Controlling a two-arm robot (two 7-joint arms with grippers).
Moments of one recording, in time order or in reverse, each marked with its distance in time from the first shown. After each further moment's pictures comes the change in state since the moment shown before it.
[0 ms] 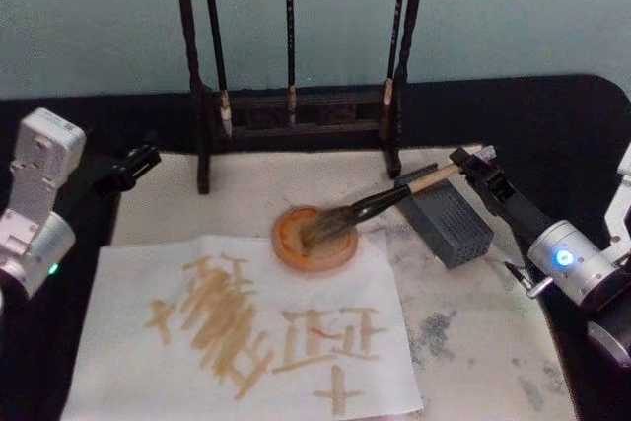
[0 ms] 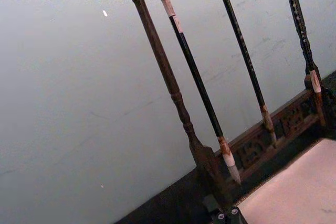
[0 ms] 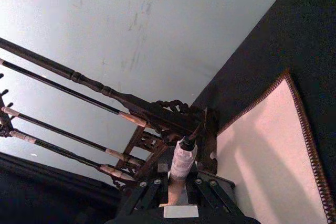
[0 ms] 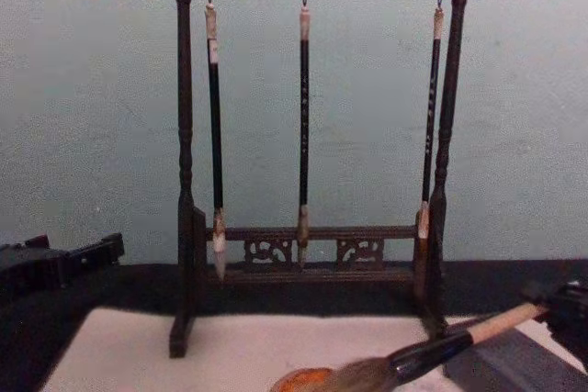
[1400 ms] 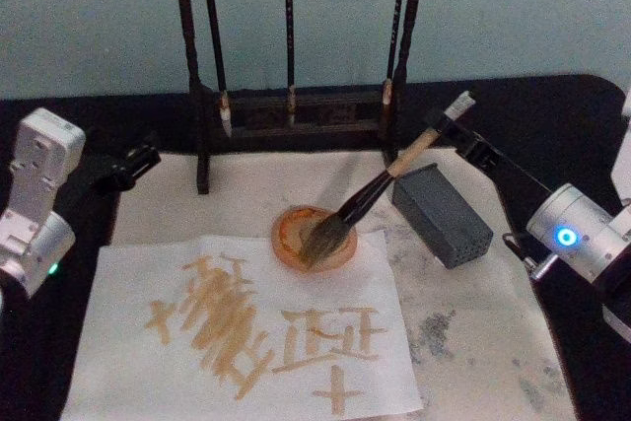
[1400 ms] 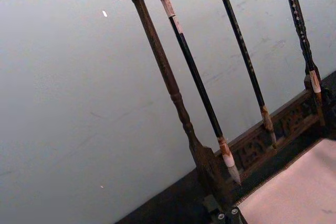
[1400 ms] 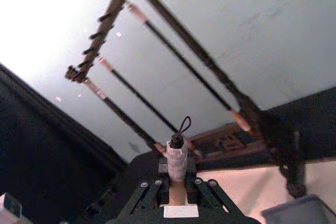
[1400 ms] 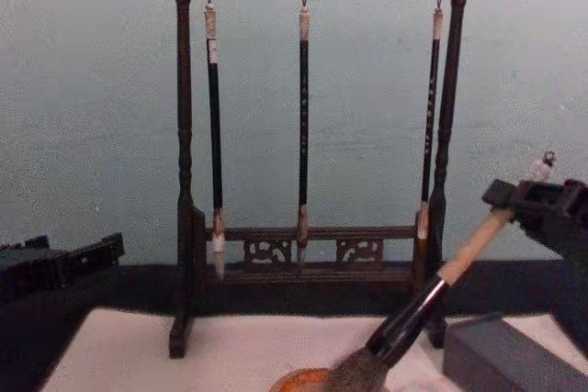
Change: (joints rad) left arm 0.000 0.000 0.000 0.000 0.000 0.000 0.000; right arm -0.099 0.184 -0.108 -0.471 -0.112 -0.128 -0.128
